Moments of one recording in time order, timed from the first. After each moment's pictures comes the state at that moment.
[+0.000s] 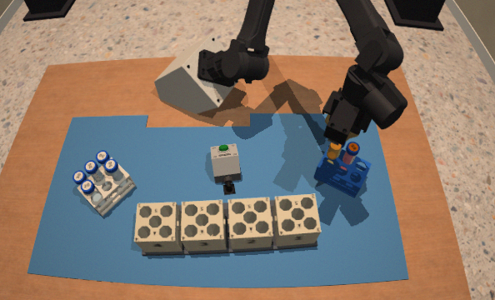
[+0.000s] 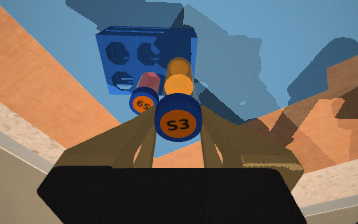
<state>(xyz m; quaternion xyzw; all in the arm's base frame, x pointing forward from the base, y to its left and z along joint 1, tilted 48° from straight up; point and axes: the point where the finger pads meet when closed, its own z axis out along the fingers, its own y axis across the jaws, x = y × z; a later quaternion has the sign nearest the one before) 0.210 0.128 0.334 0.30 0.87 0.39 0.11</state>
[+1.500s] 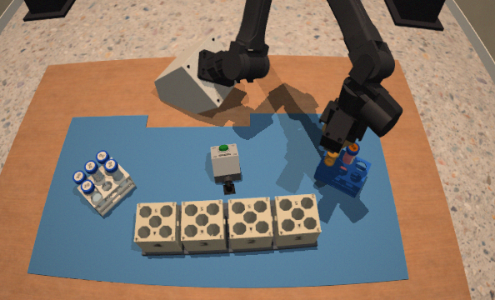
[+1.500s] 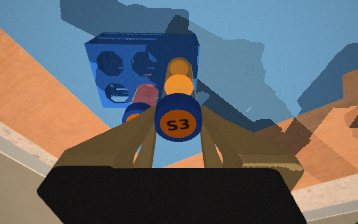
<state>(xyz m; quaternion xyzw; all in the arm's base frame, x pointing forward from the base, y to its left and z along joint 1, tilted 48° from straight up) 0.224 0.146 0.312 0.30 0.86 0.39 0.11</state>
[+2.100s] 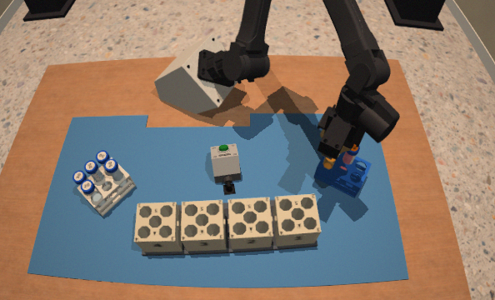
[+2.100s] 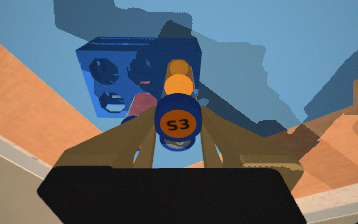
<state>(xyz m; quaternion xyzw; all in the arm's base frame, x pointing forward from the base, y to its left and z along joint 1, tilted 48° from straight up) 0.234 0.159 0.298 0.30 0.86 0.39 0.11</state>
